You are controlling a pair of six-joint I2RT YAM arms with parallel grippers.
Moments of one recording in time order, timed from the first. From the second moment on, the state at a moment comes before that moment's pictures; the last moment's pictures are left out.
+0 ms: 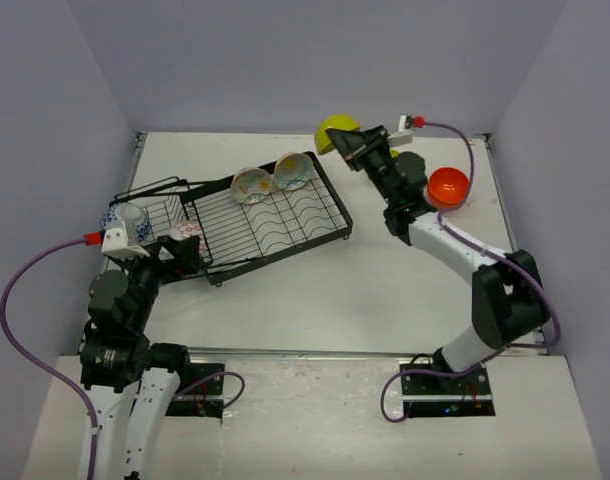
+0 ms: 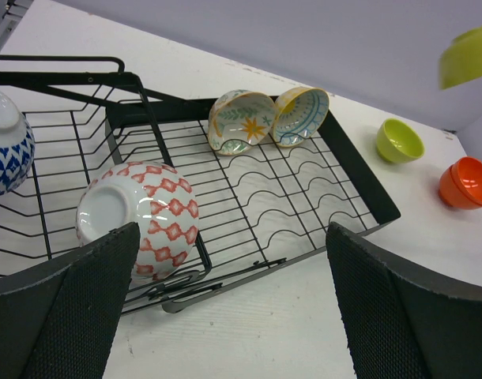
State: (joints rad) left arm -0.08 0.30 0.71 -0.51 0.01 -0.40; right arm 0.47 1.62 1.06 0.80 -0.10 1.21
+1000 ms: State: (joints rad) left arm -0.08 0.32 0.71 -0.51 0.02 -0.39; right arm 0.22 2.39 2.37 -0.80 0.12 -0.14
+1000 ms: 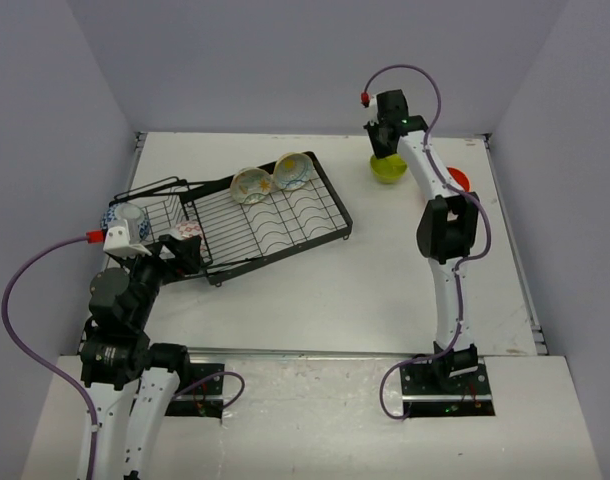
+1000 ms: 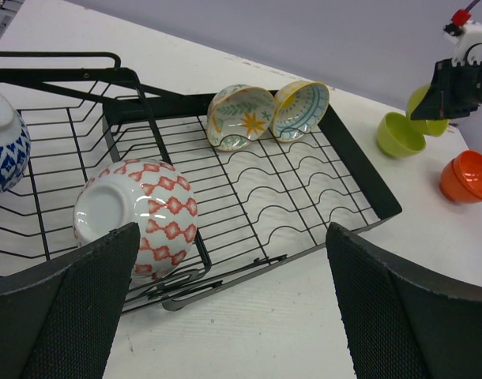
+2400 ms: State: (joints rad) left arm -0.08 0.31 0.70 -0.51 0.03 -0.39; right arm 0.28 2.43 2.32 -1.02 0.20 -0.36
